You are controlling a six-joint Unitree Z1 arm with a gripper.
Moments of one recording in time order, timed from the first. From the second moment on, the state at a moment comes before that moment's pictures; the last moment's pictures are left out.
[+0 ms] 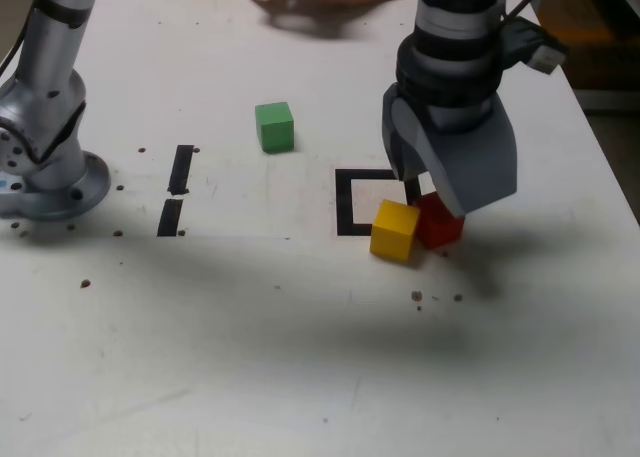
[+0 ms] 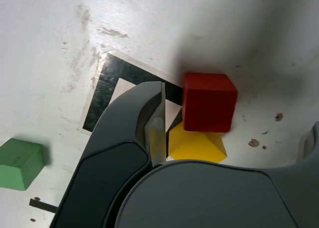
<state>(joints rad) -0.17 2.08 -1.66 1.12 0.12 0.95</state>
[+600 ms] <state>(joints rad) -0.17 2.13 -1.64 1.05 0.05 0.92</state>
